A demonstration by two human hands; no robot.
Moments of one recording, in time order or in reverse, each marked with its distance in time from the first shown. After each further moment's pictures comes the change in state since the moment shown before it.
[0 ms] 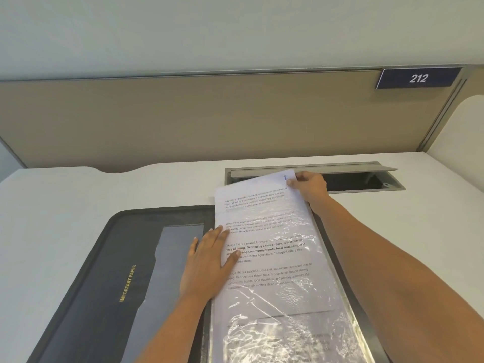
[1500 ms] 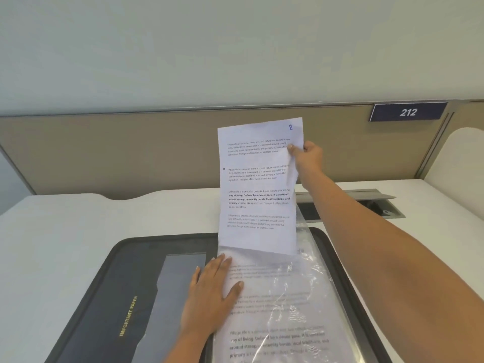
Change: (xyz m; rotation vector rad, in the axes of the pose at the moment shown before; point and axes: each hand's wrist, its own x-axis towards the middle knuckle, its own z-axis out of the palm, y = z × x) left_hand 0.000 0.001 -0.004 -0.033 -0.015 -0.008; right_hand 0.021 -0.114 0.001 0.321 0.099 -0.226
